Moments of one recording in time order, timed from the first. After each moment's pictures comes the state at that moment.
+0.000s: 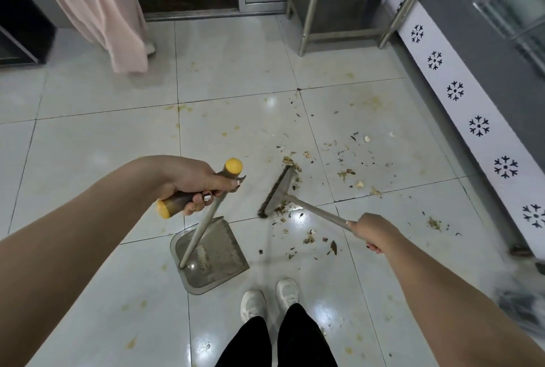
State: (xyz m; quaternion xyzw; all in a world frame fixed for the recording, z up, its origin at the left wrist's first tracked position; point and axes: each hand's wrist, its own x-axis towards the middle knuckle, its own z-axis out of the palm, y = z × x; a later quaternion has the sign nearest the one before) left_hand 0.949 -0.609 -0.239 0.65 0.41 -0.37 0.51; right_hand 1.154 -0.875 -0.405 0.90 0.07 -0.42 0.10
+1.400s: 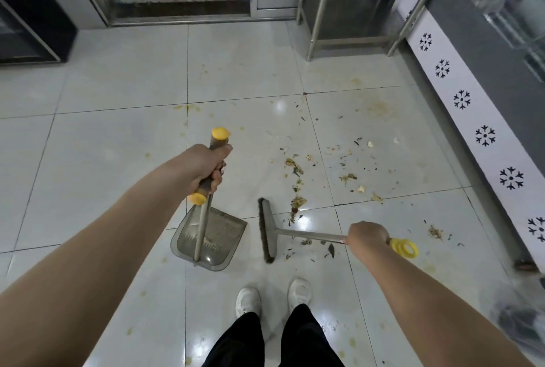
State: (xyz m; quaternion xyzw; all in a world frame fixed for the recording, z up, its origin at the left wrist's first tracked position) left_hand 0.969 -0.646 -0.252 0.50 0.58 -0.04 0.64; right_hand 1.147 -0.895 -0.395 0.82 0.29 -0.33 0.36
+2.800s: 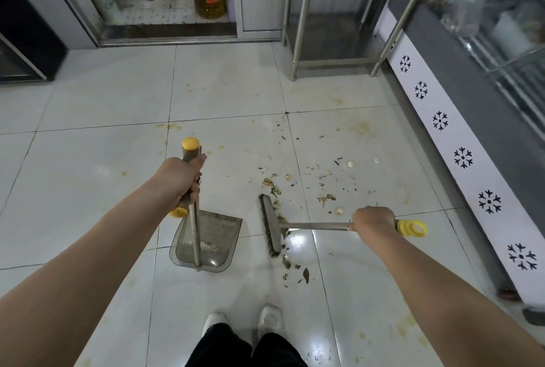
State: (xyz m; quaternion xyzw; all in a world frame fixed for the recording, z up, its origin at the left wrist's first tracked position) left_hand 1.073 -0.685 -0.254 0.53 0.62 0.05 0.58; right_hand 1.319 -0.921 -0.355 0.84 0.32 -0.29 0.34
